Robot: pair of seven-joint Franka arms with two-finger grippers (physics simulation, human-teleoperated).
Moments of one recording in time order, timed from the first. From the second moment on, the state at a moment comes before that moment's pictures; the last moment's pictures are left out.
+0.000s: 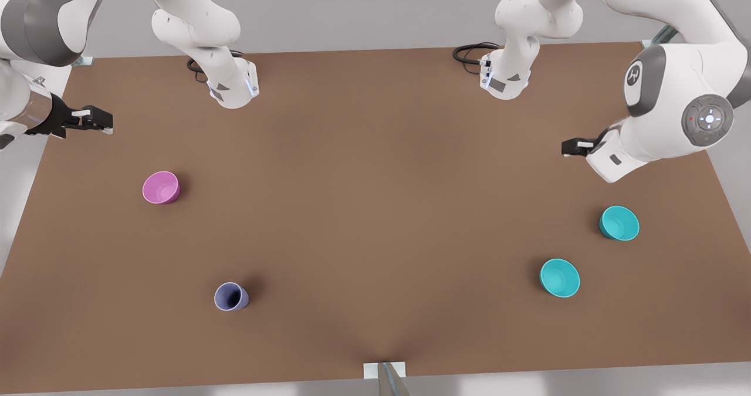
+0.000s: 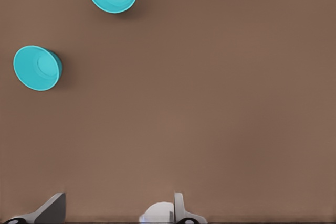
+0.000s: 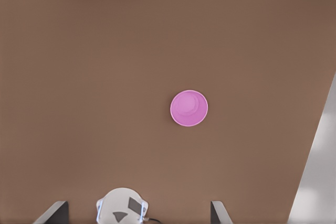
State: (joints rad) left arm -0.24 0.24 0.17 -1.30 0.00 1.19 0.04; right arm -0.07 0.10 0.01 -1.25 -0.12 1.10 -0.21
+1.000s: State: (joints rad) left arm -0.23 0.27 0.18 -1.31 0.01 1.01 0.05; right arm -0.54 0.31 -0.02 -2.32 -0.07 2.35 -0.26
